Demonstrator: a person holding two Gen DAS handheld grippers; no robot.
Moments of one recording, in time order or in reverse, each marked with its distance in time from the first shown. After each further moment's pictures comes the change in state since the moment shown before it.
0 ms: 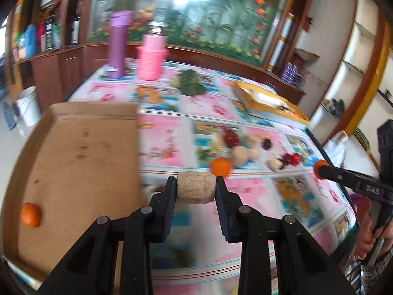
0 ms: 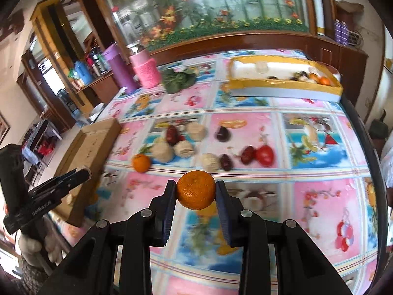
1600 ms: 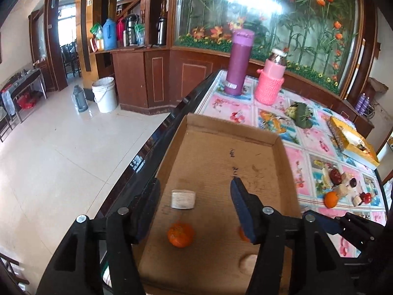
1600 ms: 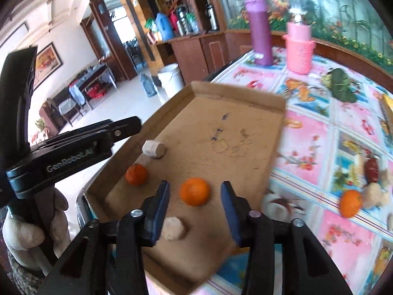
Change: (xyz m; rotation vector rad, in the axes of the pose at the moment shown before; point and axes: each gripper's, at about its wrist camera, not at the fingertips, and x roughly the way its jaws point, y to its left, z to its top) left arm -0.060 0.125 0.023 -0.161 -0.065 0.391; right arm 0.129 0.244 -0.009 -0.323 0.092 0.274
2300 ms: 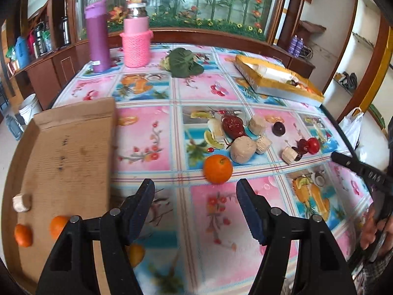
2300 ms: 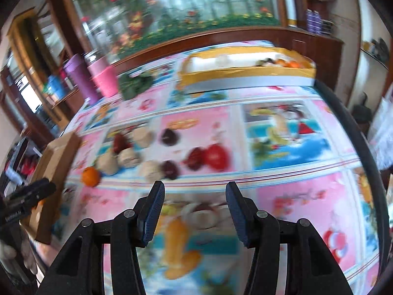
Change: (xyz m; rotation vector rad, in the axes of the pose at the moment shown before) left arm 0.056 -0.217 -0.048 0.308 0.175 -0.311; right arm -0.176 -0.272 -0.107 0.468 -0.127 -0.423
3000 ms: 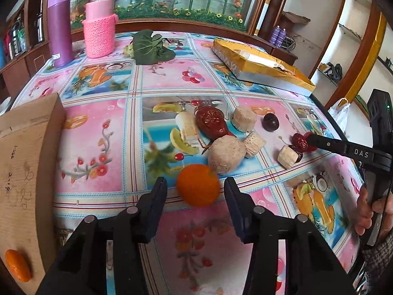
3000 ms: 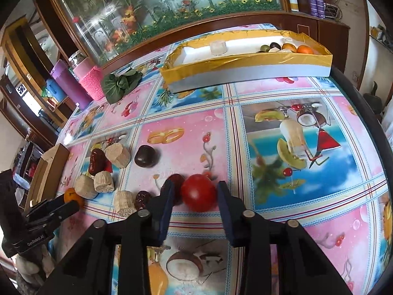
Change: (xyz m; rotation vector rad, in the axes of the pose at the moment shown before) left arm 0.057 -0.016 0.008 0.044 0.030 -0.138; right arm 0.052 -0.020 0.028 0.020 0.068 0.071
